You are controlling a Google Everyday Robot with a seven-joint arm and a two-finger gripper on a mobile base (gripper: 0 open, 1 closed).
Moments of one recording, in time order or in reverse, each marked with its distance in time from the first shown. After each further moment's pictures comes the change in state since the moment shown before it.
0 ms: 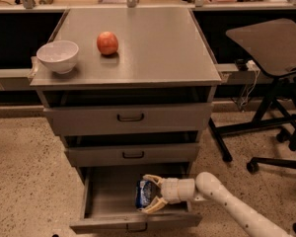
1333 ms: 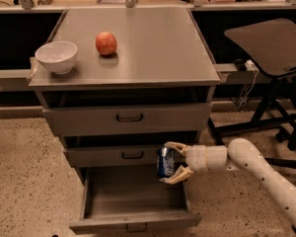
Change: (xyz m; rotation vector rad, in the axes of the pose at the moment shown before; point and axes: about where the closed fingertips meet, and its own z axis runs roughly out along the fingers) arm -0.128 -0.067 -0.142 0.082 0.071 -0.164
